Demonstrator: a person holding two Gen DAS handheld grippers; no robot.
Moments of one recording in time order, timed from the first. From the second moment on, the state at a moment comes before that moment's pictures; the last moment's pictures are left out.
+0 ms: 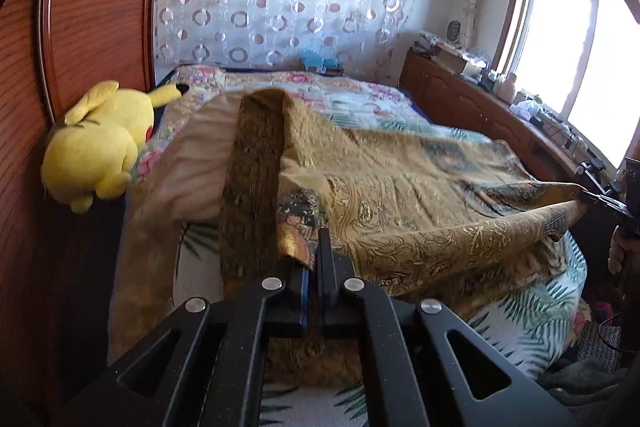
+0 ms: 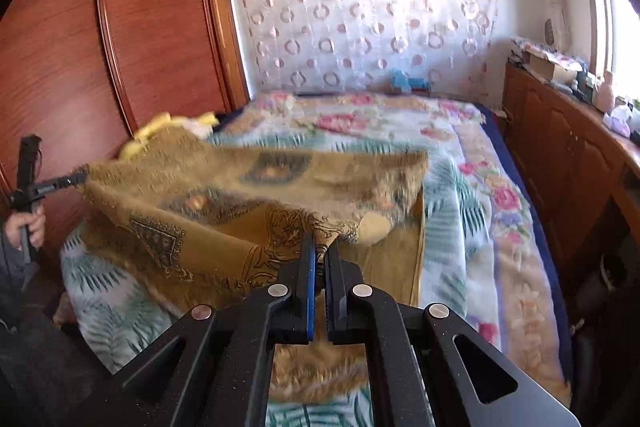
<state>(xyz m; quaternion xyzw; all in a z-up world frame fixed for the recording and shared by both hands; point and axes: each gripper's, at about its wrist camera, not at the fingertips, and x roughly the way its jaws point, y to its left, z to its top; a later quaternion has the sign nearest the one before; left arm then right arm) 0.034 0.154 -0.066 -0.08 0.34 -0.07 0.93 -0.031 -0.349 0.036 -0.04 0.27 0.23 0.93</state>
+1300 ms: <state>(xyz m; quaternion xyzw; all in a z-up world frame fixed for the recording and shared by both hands) 0.016 0.161 -0.127 -0.08 0.39 -0.02 0.92 -0.027 -0.326 -0.027 -0.06 0.34 0.16 0.92</state>
